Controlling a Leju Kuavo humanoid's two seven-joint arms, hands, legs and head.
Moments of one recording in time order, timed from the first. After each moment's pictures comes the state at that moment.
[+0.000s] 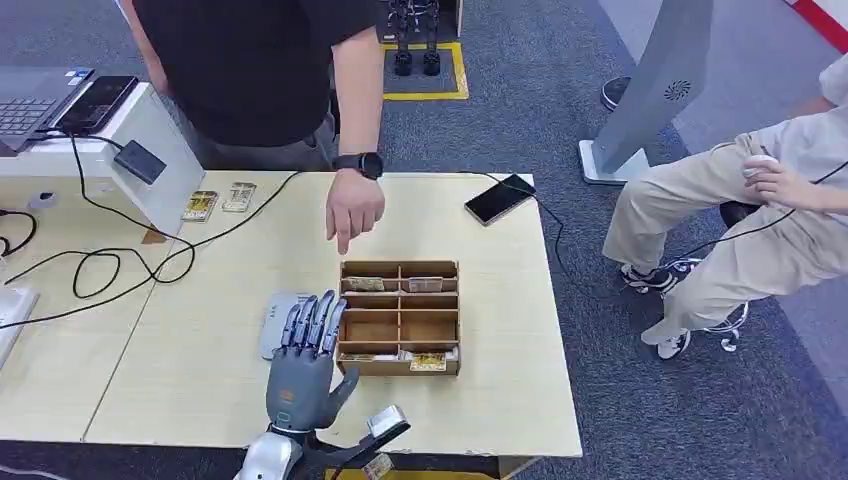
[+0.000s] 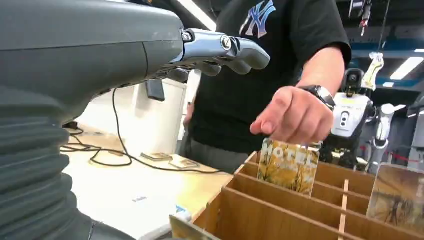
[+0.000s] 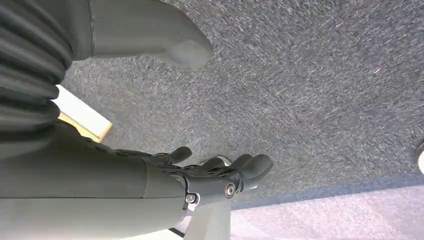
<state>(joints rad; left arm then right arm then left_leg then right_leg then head) 0.04 -0.09 -0.42 -1.31 -1.48 0.70 0.01 -0.13 0.30 -1.54 -0.57 1.15 -0.69 -0.41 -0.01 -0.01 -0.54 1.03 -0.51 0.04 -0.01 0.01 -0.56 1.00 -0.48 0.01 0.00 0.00</state>
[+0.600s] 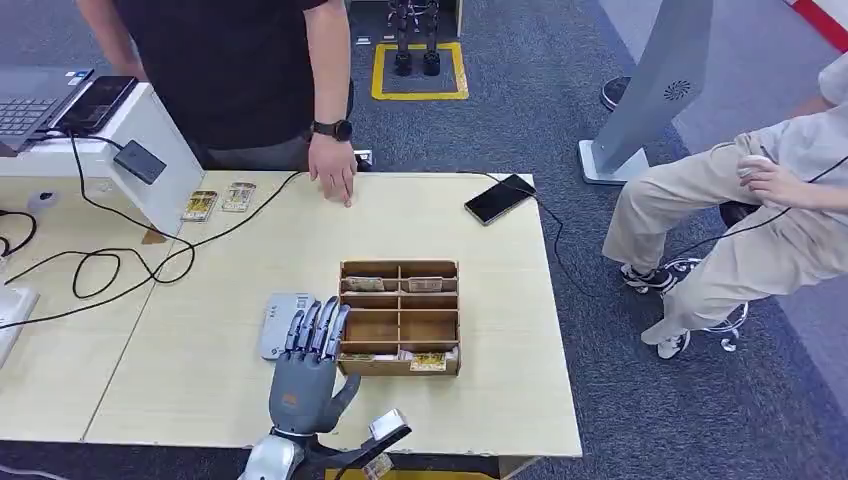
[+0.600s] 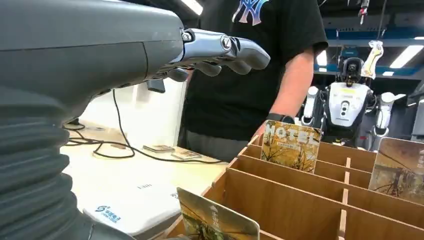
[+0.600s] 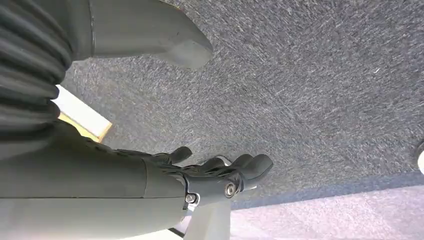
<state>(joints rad) 0.04 -0.09 -0.42 -1.28 -1.48 0.70 0.01 -0.13 0.30 -1.54 -0.57 1.15 -0.69 -0.41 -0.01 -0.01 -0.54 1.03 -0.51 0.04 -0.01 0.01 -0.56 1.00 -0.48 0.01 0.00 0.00</state>
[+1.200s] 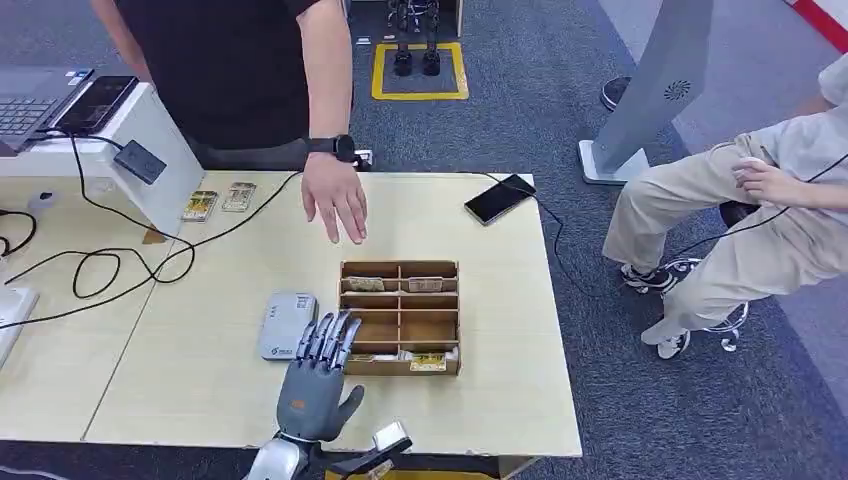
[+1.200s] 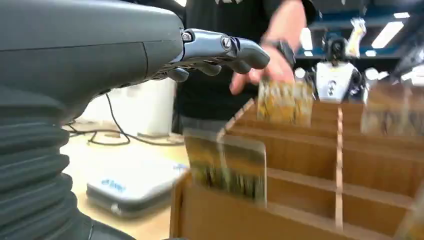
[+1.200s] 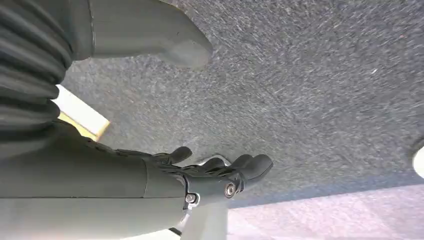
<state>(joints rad) 0.01 -0.08 -0.42 -1.16 -1.47 0.70 -0.03 -0.13 0.30 -1.54 -0.57 1.17 -0.69 -0.42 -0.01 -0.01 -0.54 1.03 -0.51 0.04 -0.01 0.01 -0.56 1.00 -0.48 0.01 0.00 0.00</state>
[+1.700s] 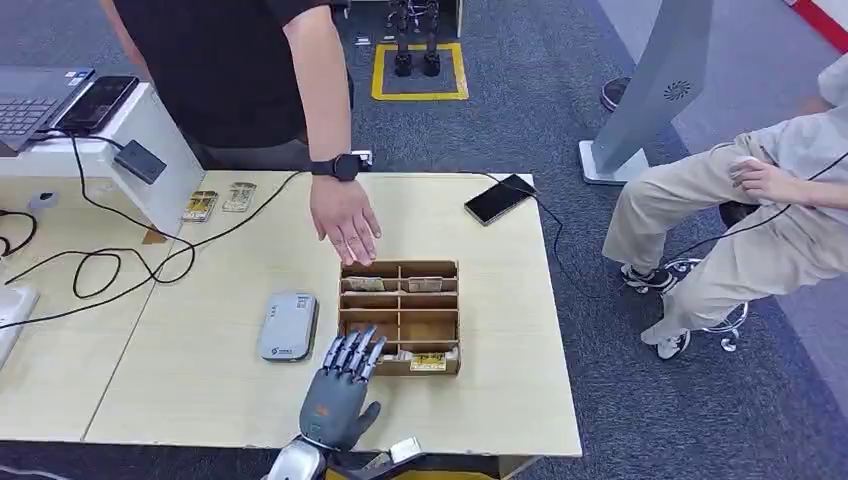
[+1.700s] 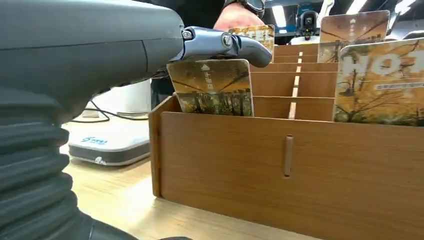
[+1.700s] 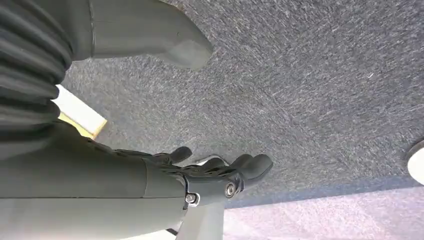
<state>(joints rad) -0.06 -0.10 -0.46 -0.96 -1.47 0.71 -0.01 -0.13 0.30 -1.54 -0.56 1.17 -0.69 -0.42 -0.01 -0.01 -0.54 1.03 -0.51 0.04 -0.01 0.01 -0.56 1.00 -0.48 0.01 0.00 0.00</state>
